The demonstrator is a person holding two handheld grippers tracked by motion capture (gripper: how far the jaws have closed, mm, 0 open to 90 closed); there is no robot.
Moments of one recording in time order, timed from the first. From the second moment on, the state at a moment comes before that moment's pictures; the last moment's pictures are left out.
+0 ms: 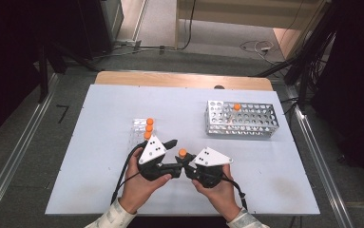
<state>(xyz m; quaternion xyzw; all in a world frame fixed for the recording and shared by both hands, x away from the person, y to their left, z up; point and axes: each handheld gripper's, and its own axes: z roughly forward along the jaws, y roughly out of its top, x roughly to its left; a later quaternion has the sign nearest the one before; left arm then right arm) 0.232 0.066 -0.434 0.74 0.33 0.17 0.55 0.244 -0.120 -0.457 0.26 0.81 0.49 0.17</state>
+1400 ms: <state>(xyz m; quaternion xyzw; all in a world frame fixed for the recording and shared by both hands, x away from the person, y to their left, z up) 0.234 0.123 -0.398 0.69 0.38 0.21 0.58 0.256 -0.139 -0.456 0.31 0.79 0.51 0.14</state>
